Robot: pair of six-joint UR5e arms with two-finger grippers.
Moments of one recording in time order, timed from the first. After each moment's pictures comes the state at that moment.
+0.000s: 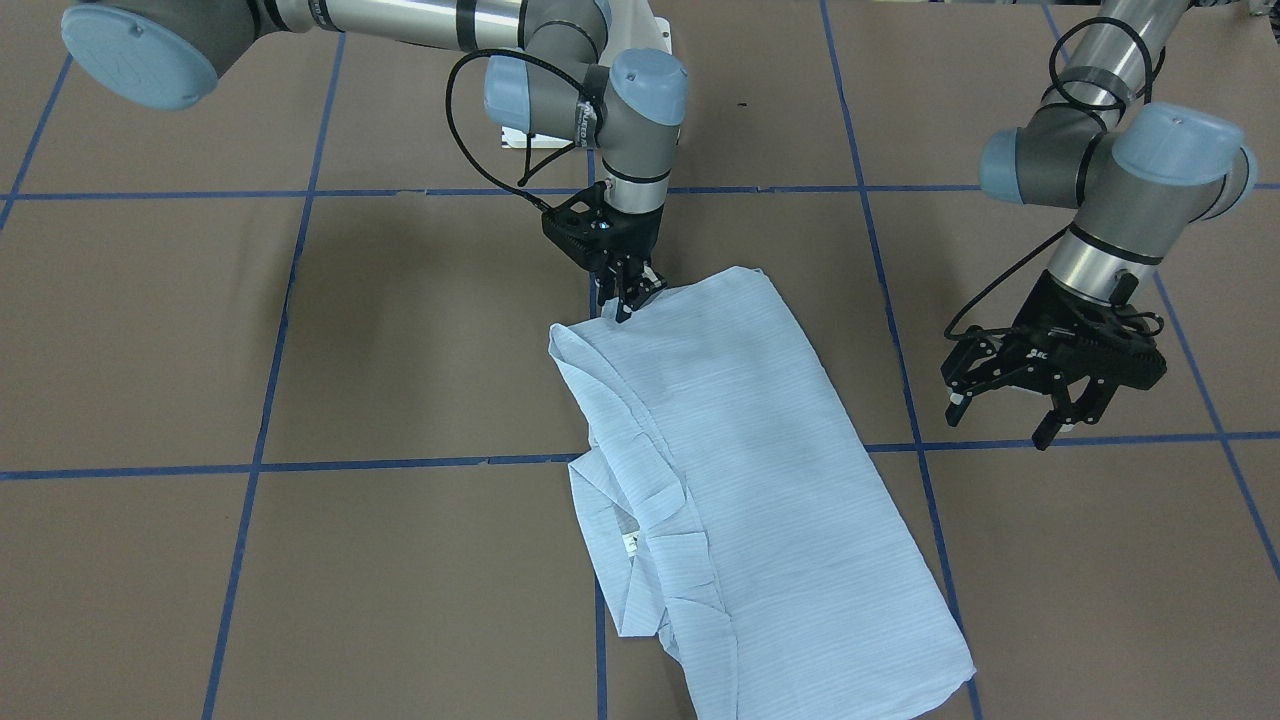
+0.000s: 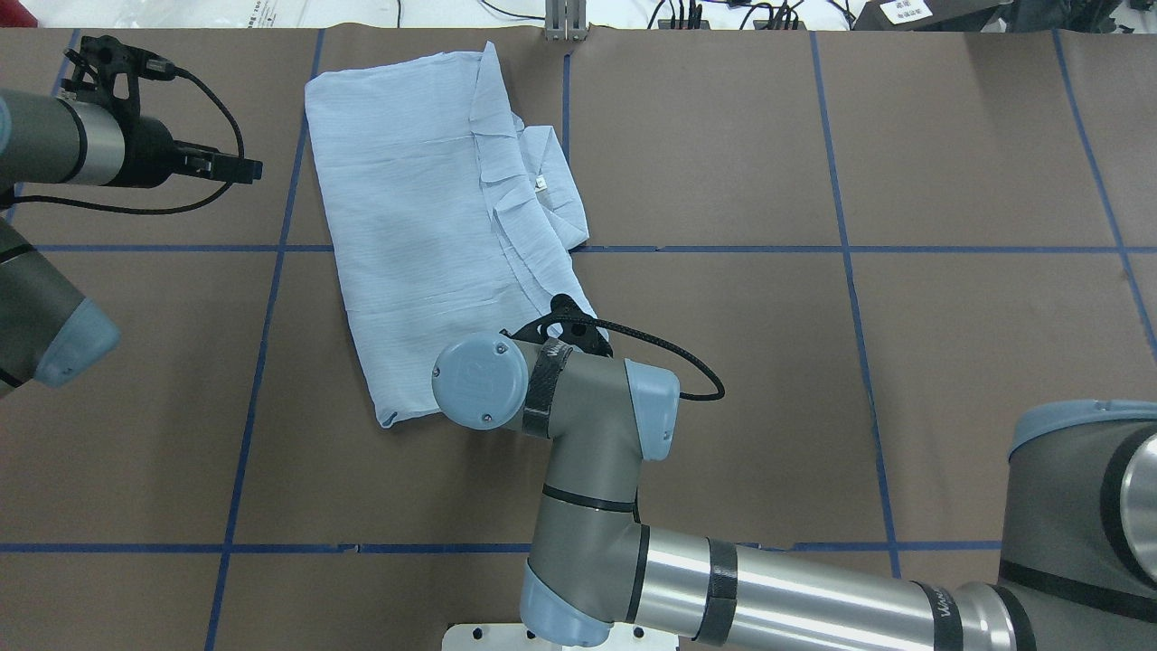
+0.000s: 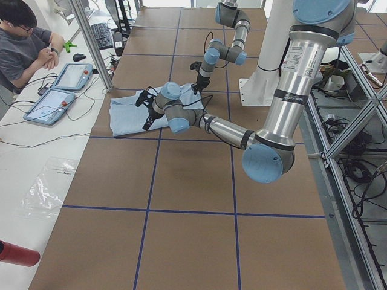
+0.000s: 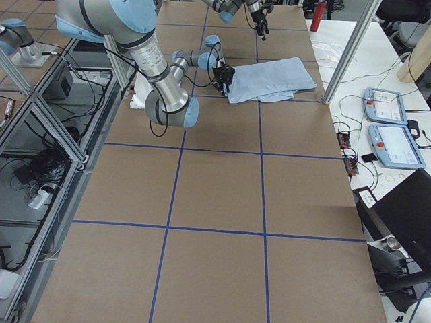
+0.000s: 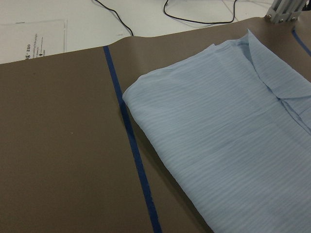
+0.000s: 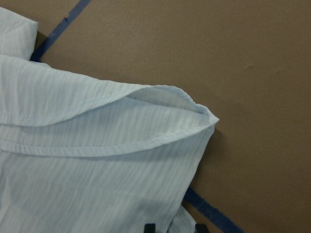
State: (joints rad) left arm -0.95 -1.84 -1.59 -2.35 -1.88 -0.75; right arm 0.31 -0.66 1.39 -1.61 1.49 2.27
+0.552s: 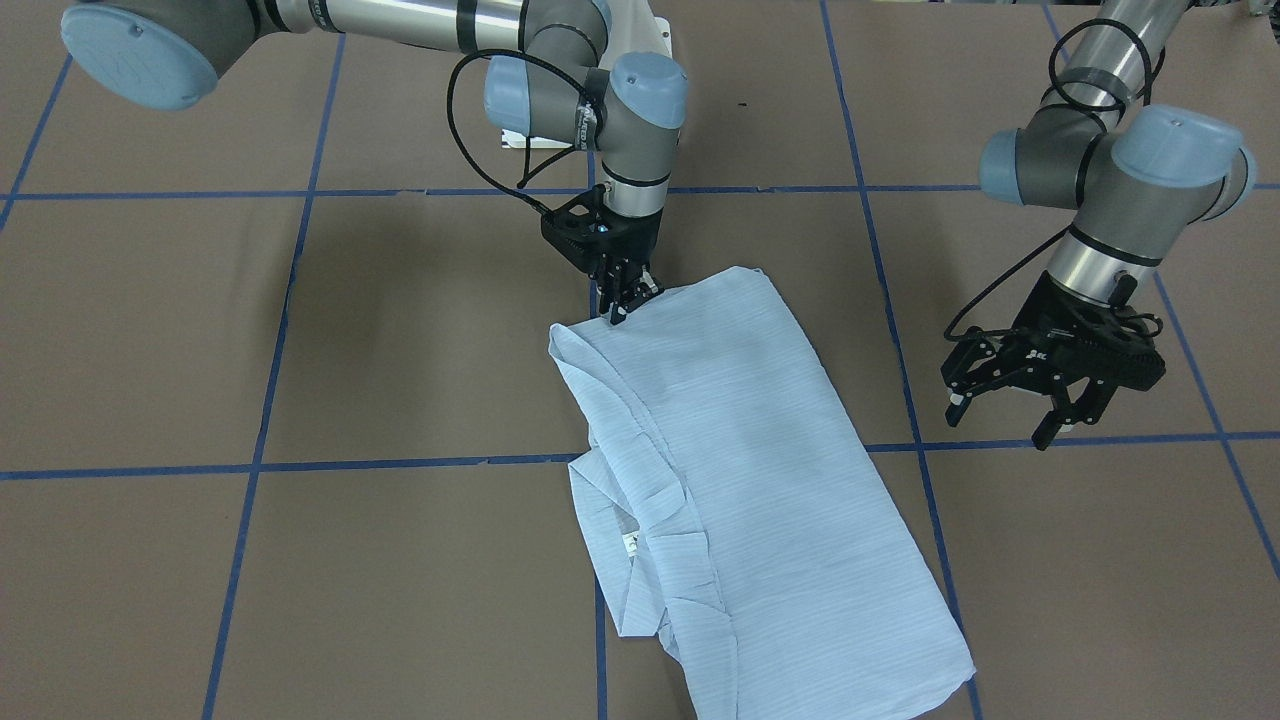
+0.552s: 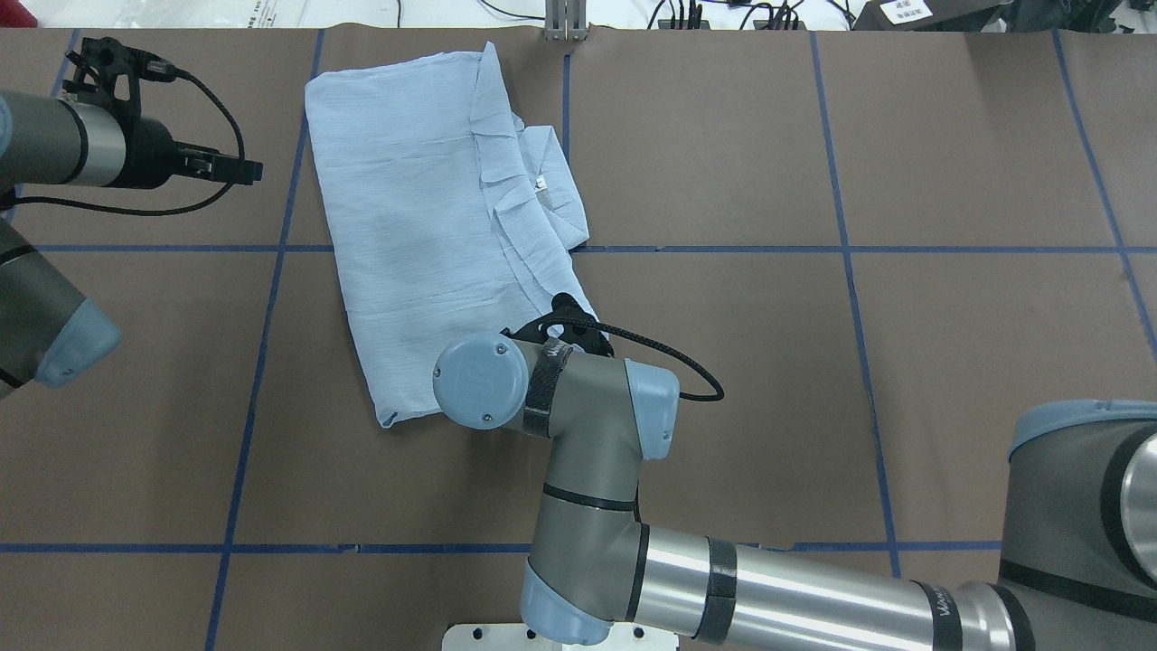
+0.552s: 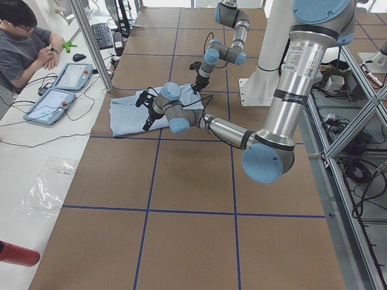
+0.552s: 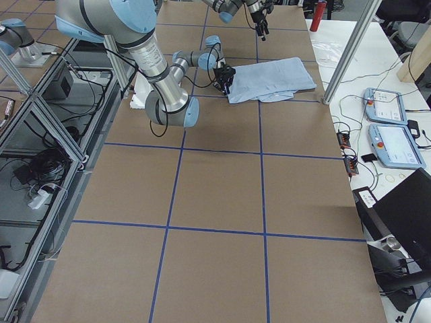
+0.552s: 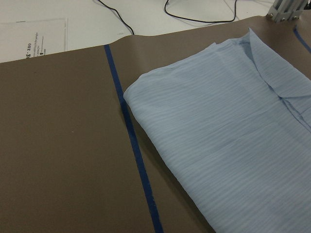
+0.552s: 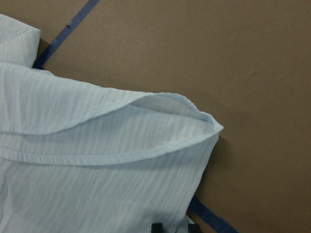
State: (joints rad) left arm -0.95 -1.84 -1.59 -2.35 -1.88 -0.75; right arm 0.31 -0.66 1.39 -1.60 1.48 2.27
